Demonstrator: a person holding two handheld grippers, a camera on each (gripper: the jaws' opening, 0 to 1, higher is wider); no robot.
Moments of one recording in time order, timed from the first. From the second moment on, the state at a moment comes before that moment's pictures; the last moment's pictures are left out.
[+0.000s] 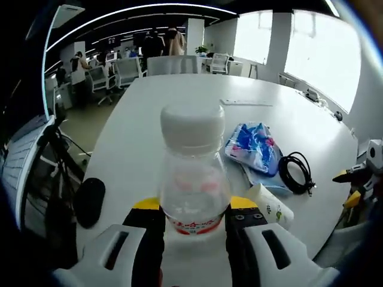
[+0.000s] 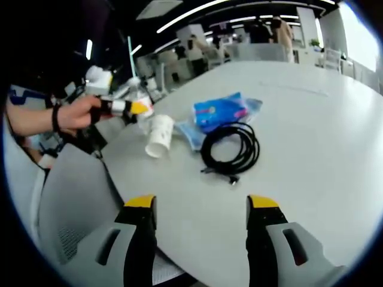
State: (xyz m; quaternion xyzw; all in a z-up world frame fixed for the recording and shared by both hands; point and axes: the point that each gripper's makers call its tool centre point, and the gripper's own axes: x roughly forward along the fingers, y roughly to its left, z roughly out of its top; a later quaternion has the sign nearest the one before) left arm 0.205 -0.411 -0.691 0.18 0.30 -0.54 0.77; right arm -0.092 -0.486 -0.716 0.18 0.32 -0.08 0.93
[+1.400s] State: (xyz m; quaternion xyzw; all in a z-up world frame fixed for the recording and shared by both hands) left arm 0.205 -0.414 -0.693 0.18 0.29 -0.53 0.78; right arm -0.095 -0.486 -0.718 0.18 0.32 -0.09 0.93
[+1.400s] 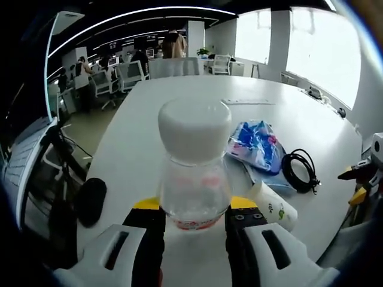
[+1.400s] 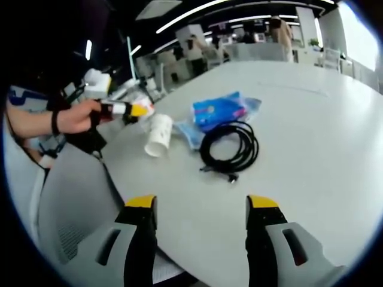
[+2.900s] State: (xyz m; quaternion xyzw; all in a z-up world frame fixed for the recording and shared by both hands) left arm 0.242 -0.489 -0.694 0.15 0.30 -0.50 0.80; right arm -0.108 -0.496 -0.719 0.19 0.33 -0.10 0.92
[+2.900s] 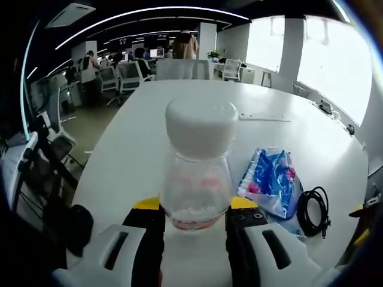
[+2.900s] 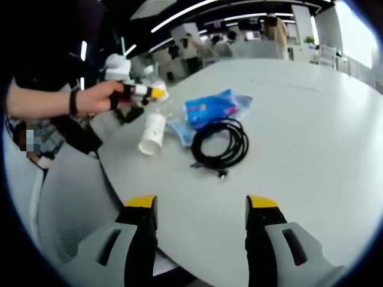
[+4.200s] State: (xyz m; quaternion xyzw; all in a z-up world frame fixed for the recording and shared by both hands) left arm 0.215 -0.437 -0.680 0.08 0.33 -0.49 0.80; right arm -0.111 -0.492 -0.721 0.19 0.32 -0.11 0.92
